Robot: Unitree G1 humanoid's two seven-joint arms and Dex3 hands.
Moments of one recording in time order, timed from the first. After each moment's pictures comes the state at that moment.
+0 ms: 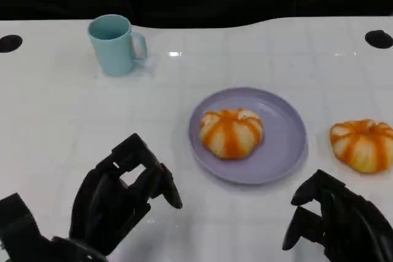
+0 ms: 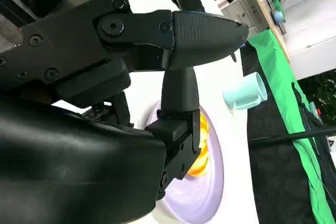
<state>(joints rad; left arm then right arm) 0.08 -0.05 0.01 0.06 -0.52 -0.09 -0.51 0.29 -0.04 0.03 -0.33 0.38 0.29 0.27</state>
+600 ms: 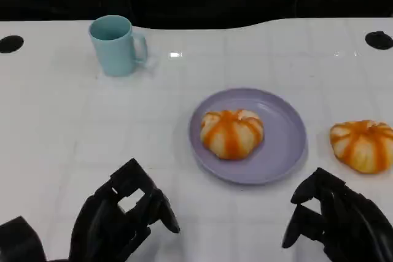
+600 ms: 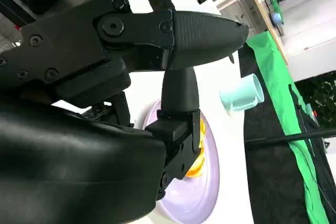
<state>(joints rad) 0.17 -0.07 0.01 0.04 -0.47 -0.08 -0.48 0.29 -0.04 0.03 -0.33 0.38 0.28 0.26</state>
